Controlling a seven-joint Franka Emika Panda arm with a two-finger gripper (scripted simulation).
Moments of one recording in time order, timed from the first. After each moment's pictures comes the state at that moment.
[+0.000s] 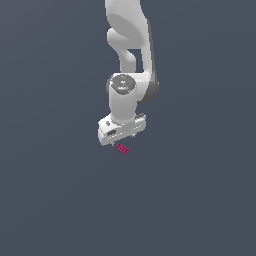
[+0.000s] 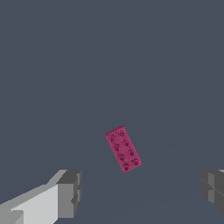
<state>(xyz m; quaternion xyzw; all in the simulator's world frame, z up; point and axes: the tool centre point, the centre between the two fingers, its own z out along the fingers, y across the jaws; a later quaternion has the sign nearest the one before) -0.018 -0.023 0.119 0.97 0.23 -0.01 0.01</state>
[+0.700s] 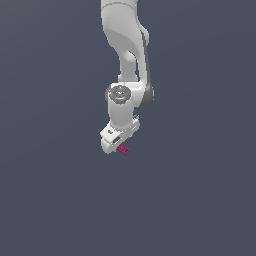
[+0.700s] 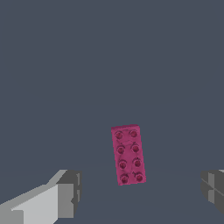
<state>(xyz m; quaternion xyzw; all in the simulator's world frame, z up) -0.027 -0.027 0.077 0.92 0.39 0.00 0.00</state>
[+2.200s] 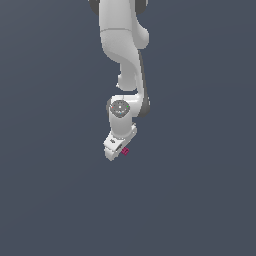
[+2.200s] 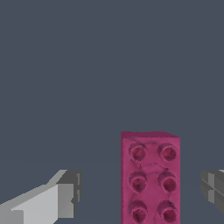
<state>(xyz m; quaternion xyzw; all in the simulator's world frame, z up) -0.032 -0.028 0.014 0.90 0.44 0.00 0.00</state>
